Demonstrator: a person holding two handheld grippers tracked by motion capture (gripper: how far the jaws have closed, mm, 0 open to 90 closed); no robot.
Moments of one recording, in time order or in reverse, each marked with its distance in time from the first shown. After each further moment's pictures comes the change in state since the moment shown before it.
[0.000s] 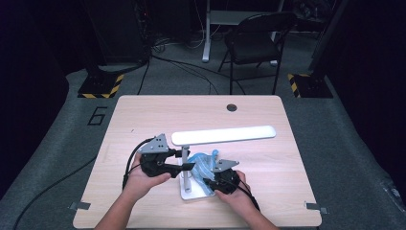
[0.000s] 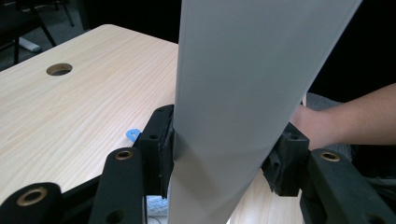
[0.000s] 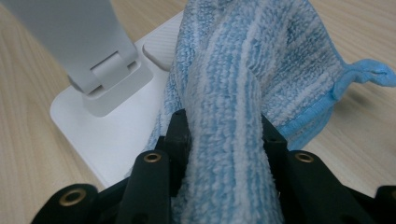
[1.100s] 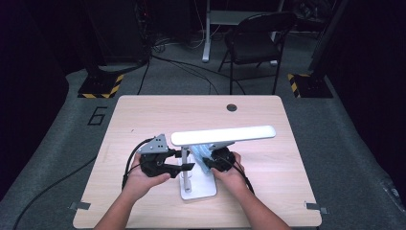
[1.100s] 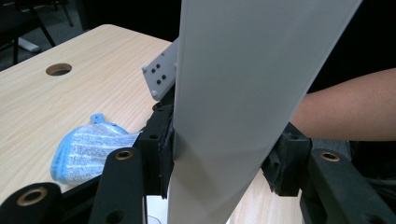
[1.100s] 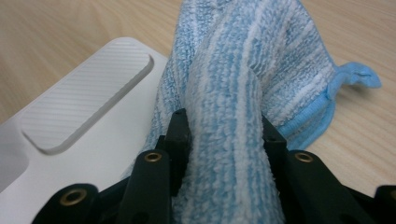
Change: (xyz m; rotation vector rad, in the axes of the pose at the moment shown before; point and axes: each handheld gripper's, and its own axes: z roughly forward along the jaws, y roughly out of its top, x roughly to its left) left arm 0.000 -0.001 0.000 -0.008 -0.002 0.000; right arm -0.049 0.034 0.038 -0.013 -0.100 0.089
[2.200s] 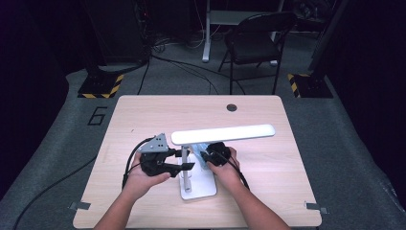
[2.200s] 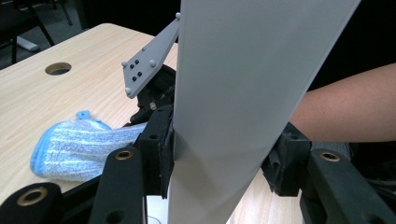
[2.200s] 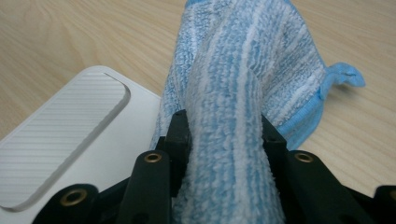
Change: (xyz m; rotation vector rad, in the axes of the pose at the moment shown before) left arm 0.002 0.001 0.001 0.003 -0.006 -0.004; right arm 0.002 0.018 0.013 0.000 -0.067 0.029
